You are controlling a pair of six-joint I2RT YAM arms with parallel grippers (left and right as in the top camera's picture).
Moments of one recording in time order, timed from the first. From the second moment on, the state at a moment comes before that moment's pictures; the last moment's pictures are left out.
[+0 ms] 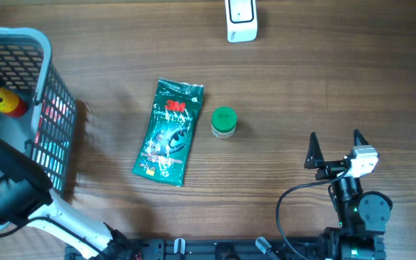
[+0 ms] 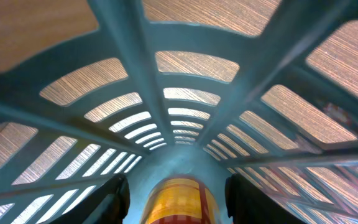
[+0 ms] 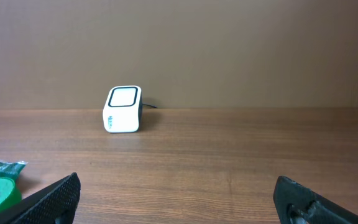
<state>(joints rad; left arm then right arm) 0.67 2.03 1.74 -0.62 -0.02 0.02 -0.11 0.02 0.01 0.01 -0.18 0.04</state>
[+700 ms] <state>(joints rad) 0.67 1.65 1.72 -0.70 0.02 -0.08 -0.11 0.02 0.01 0.01 -0.18 0.04</state>
